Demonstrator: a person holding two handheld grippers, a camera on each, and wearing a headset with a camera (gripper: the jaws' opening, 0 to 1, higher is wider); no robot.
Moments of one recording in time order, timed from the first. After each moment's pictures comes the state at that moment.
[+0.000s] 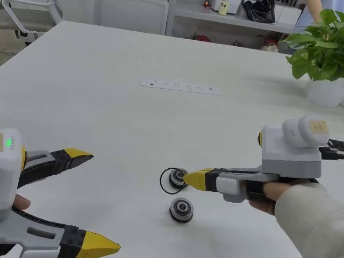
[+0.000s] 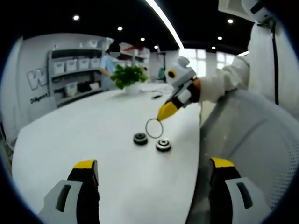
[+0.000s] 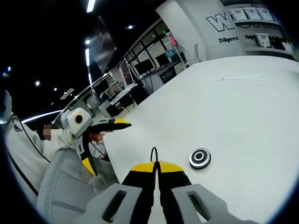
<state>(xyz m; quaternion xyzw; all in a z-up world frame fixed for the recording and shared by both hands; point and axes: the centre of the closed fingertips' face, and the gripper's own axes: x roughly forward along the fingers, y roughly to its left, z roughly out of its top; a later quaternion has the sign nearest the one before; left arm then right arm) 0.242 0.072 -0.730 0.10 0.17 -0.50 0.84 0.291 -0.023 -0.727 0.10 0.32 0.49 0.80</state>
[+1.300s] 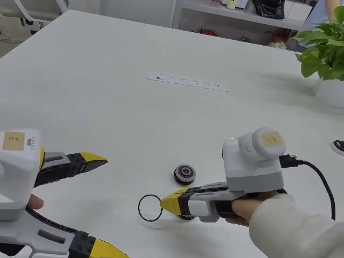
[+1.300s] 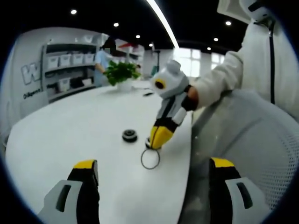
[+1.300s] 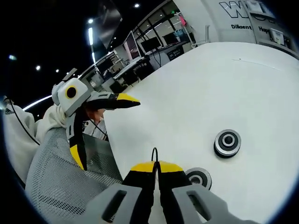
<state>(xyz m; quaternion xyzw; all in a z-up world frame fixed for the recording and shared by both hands) 0.230 0.061 -0.738 0.08 0.19 -0.53 0.82 0.261 0.017 -0.781 0.02 0.39 0.52 0.76</state>
